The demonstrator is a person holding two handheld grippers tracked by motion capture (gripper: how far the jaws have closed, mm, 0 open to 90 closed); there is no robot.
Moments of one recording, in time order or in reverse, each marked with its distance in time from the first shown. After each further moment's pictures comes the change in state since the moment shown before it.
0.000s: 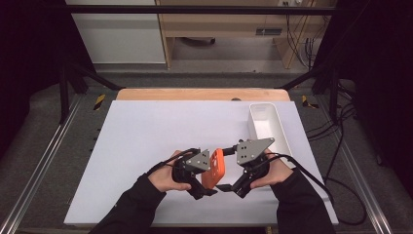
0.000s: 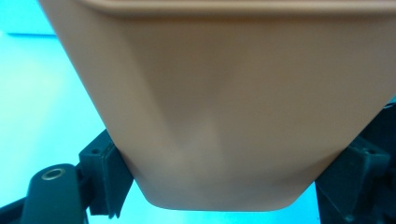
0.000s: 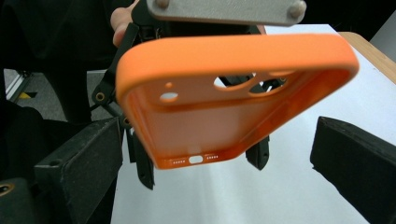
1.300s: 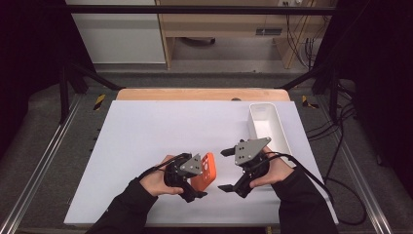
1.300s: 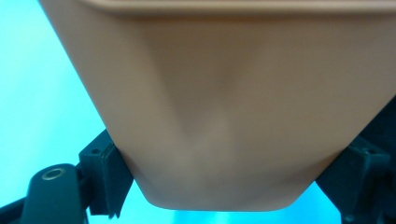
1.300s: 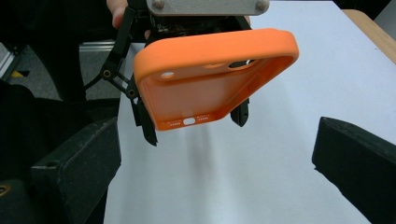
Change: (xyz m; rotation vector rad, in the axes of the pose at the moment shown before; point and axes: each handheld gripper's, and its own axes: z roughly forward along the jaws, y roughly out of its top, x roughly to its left) left arm -0.003 -0.028 -0.005 0.068 0.063 -0.035; right arm -0.002 -0.001 0.000 0.092 -0.010 -0.013
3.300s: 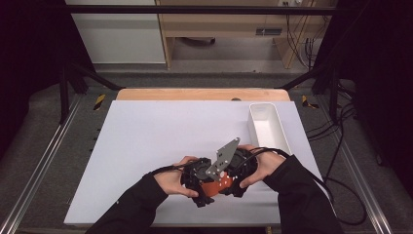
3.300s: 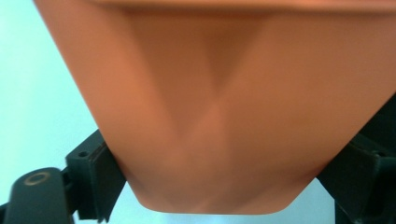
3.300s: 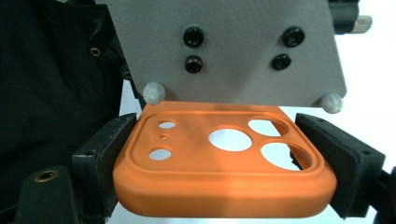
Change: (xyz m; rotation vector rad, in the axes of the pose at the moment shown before) left arm -0.009 0.035 0.031 0.239 -0.033 0.088; right arm 0.002 0.028 0.021 0.408 0.099 -0.121
